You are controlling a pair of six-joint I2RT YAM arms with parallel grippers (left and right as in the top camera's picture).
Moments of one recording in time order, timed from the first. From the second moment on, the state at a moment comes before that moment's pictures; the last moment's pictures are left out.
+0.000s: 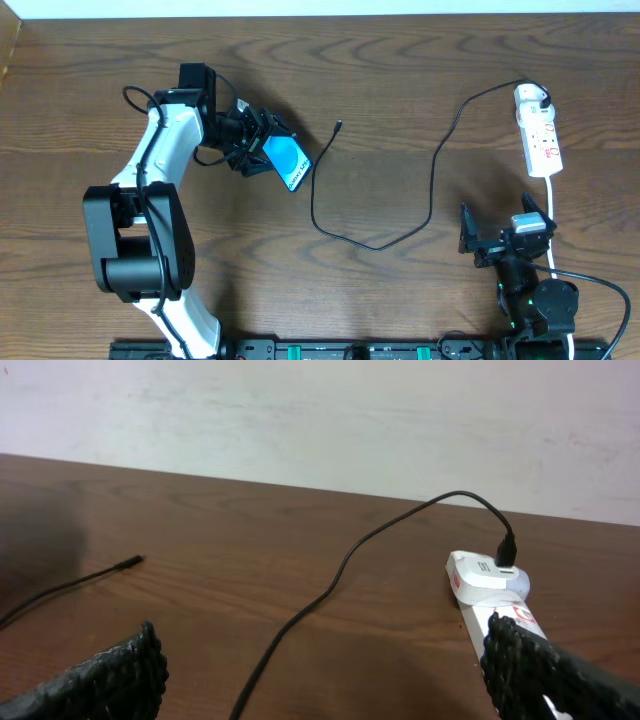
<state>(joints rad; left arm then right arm) 0.02 1.92 1.39 -0.91 0.80 -0.65 0.05 0.01 0.01 -0.06 -0.10 -0.06</state>
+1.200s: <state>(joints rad) 0.02 1.92 1.39 -0.91 0.97 -0.75 0.05 0.01 0.01 -0.06 -0.10 -0.06</state>
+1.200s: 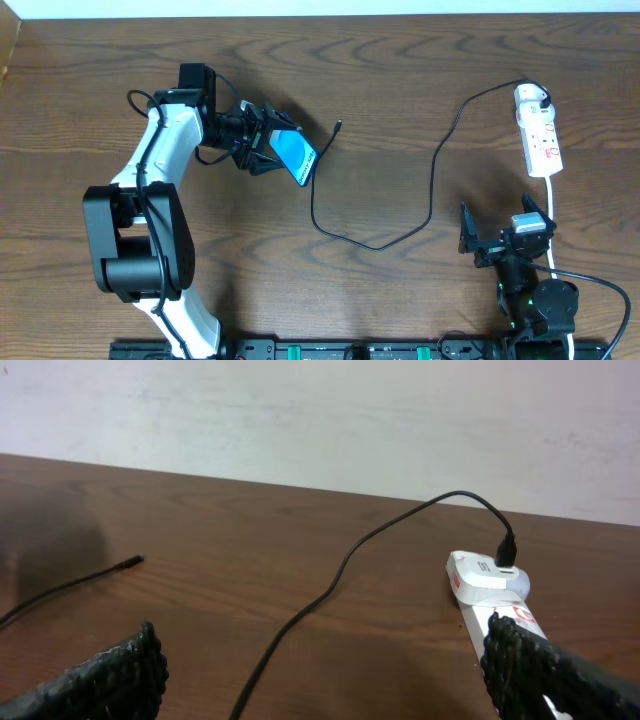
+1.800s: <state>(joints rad) 0.02 1.92 1.39 -0.90 1.15 -0.97 0.05 0.01 0.01 -0.06 -0.10 -0.06</state>
